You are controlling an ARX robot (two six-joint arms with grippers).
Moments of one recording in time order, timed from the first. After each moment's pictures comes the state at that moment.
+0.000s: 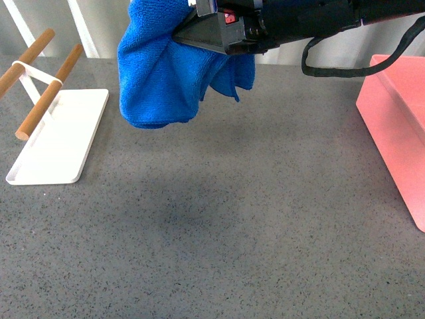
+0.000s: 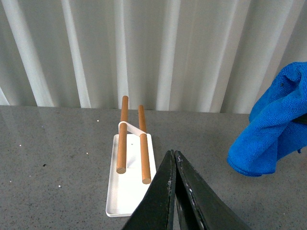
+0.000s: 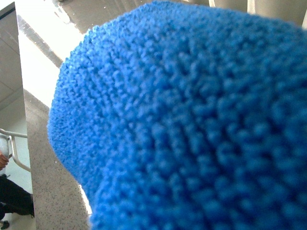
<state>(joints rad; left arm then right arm) 0.00 0.34 0.02 0.34 0.00 -0.01 0.39 1.91 1.12 0.31 -0.71 0.02</state>
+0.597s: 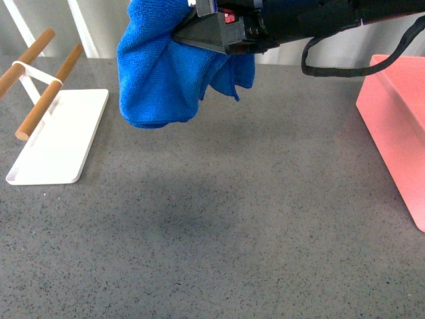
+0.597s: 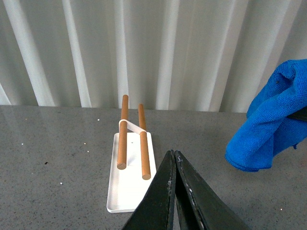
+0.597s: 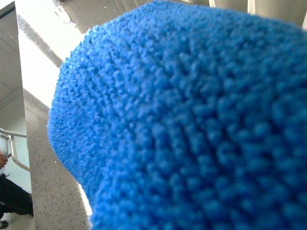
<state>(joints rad) 0.00 0.18 0.02 0.18 0.00 -0.01 0.39 1.91 1.12 0.31 -0.71 0.02</state>
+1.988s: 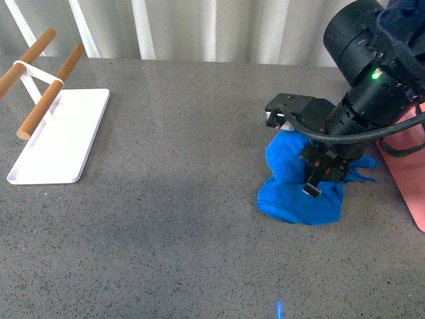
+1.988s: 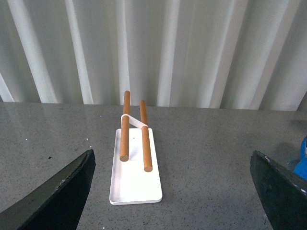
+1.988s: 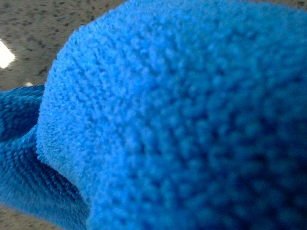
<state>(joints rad) 0.00 0.00 0.02 0.00 0.00 0.00 0.24 2.25 1.37 -0.44 -0.09 -0.69</state>
